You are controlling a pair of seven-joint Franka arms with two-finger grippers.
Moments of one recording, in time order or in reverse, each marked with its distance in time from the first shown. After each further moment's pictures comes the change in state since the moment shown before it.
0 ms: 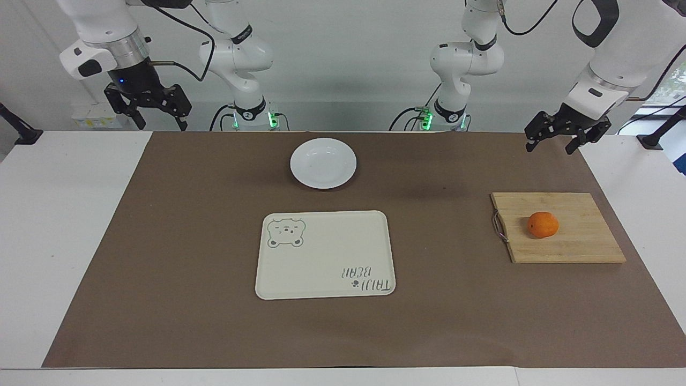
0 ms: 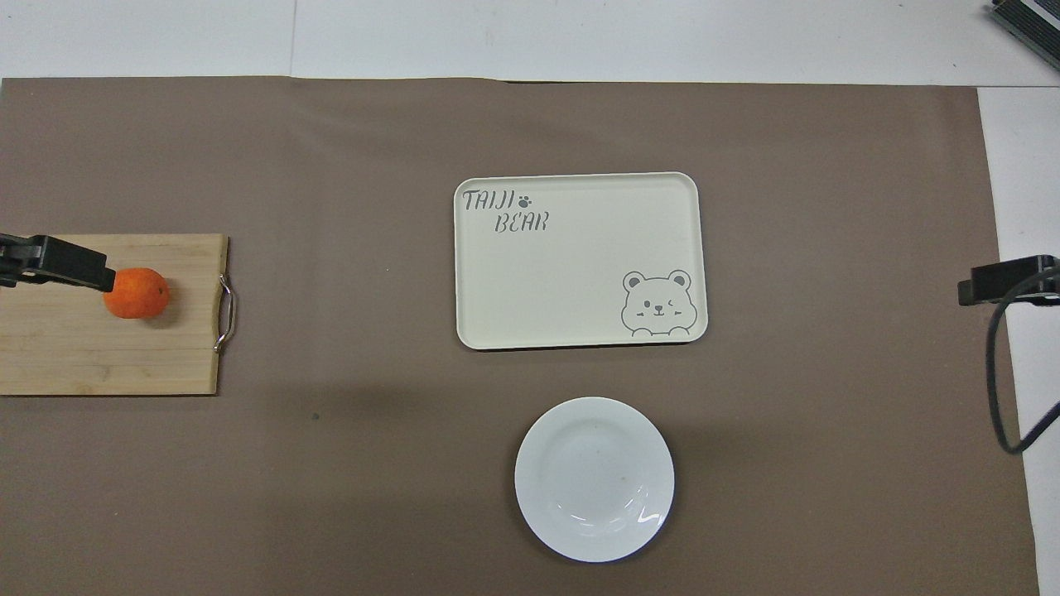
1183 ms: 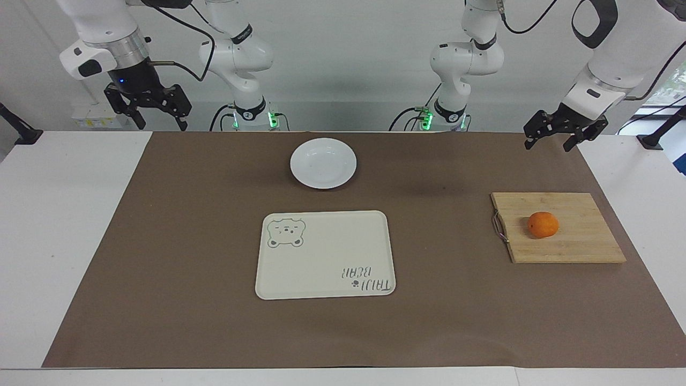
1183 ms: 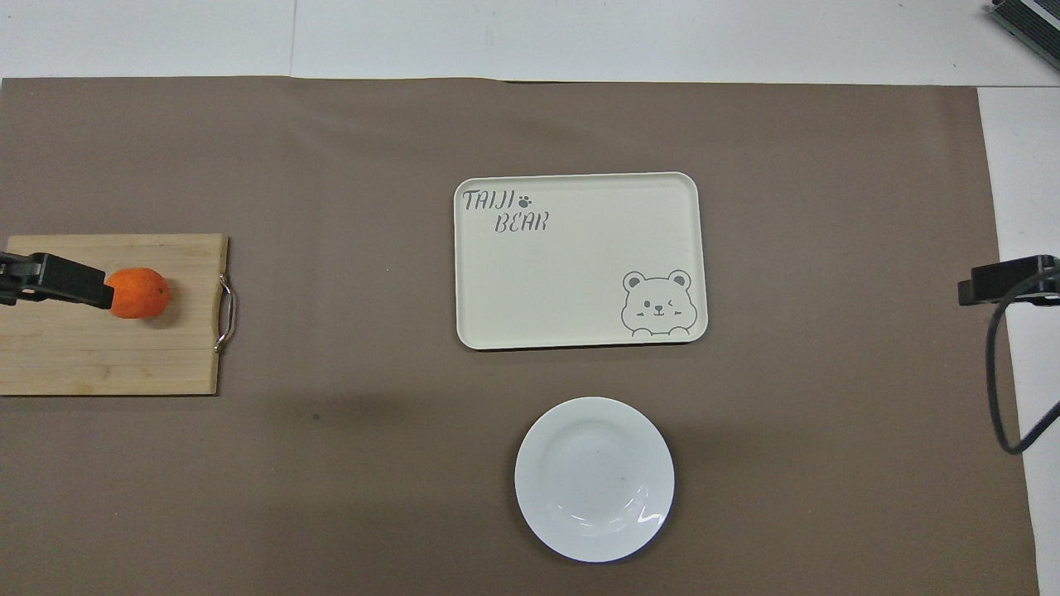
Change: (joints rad) left arm 0.003 -0.028 0.011 -0.064 0.000 0.010 0.000; right arm 0.000 0.000 0.000 0.000 0.000 0.000 0.000
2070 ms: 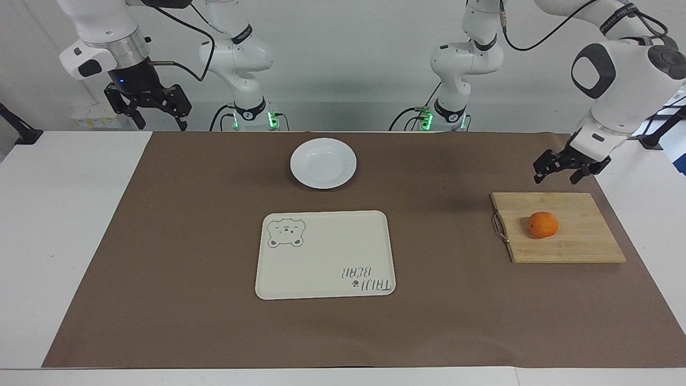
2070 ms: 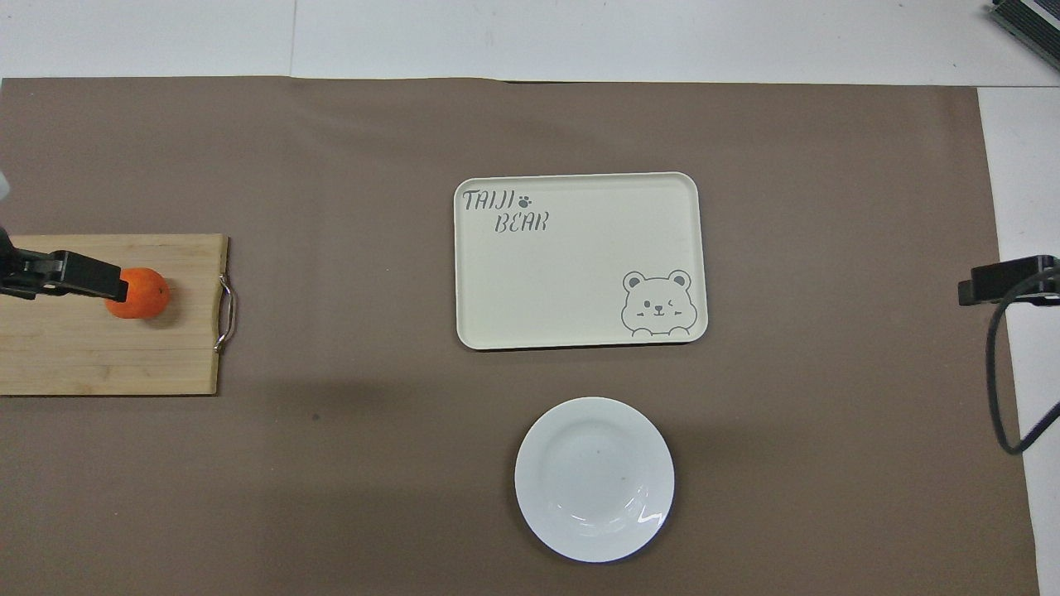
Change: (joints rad) left arm 0.102 0.063 0.004 -0.188 0.001 0.302 0.108; right arm 0.000 0.000 0.000 0.000 0.000 0.000 0.000
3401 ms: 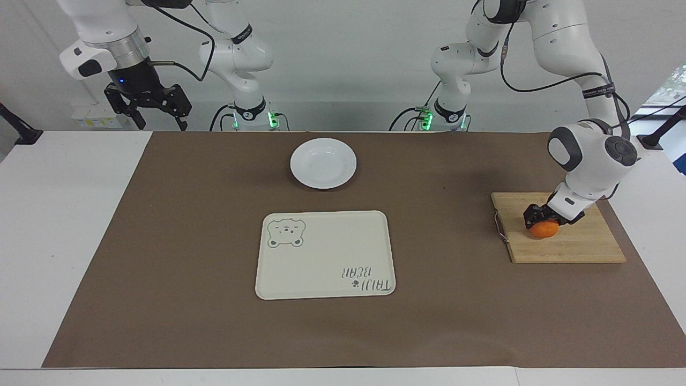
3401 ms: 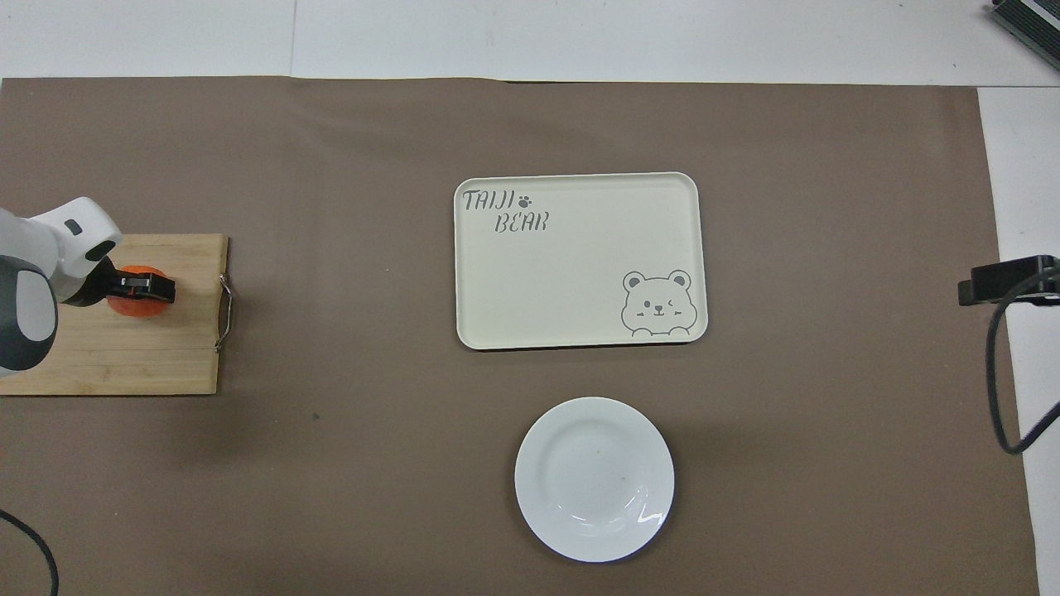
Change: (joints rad) left arm 0.073 0.230 -0.016 -0.169 -0.003 0.401 0.050; right arm 0.000 0.000 0.000 0.000 0.000 0.000 0.000
